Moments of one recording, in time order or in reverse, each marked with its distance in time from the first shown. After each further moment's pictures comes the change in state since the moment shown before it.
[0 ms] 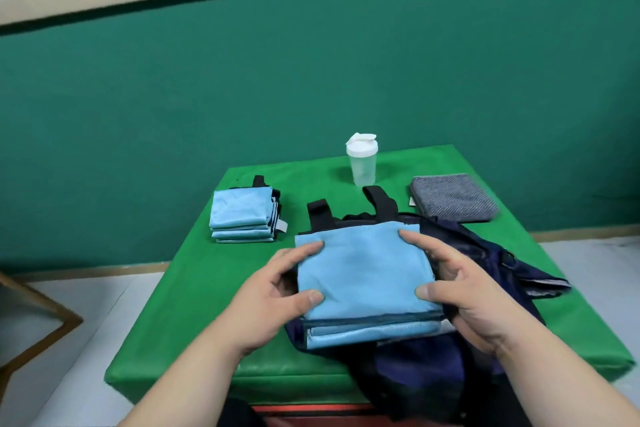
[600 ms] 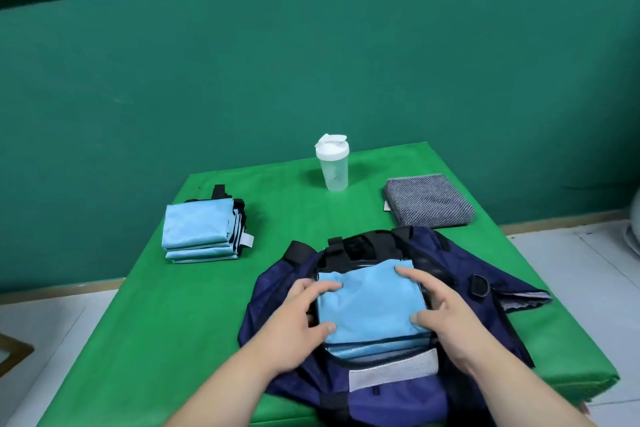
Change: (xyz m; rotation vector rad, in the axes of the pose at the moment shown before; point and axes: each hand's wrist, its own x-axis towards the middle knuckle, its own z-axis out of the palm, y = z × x) left_hand 0.082 -0.084 0.060 0.366 -0.177 -0.070; right_hand 0.042 0.071 -0.078 -0.140 0.247 0.080
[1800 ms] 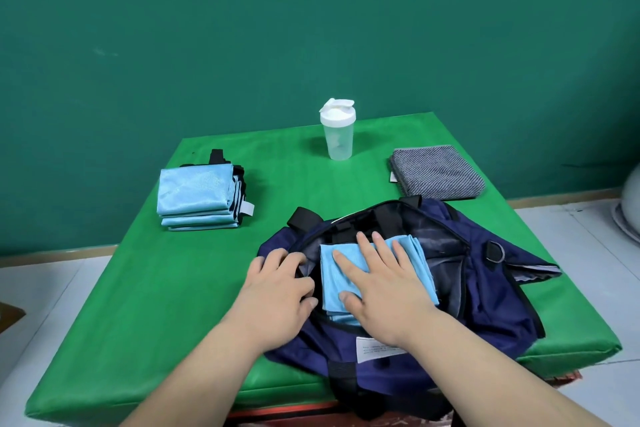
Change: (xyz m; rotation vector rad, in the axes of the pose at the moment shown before) left_hand -0.013 -0.027 -0.026 1.011 0.110 0.172; right_hand 0.021 0.013 0.088 -1.617 -0.136 -0.304
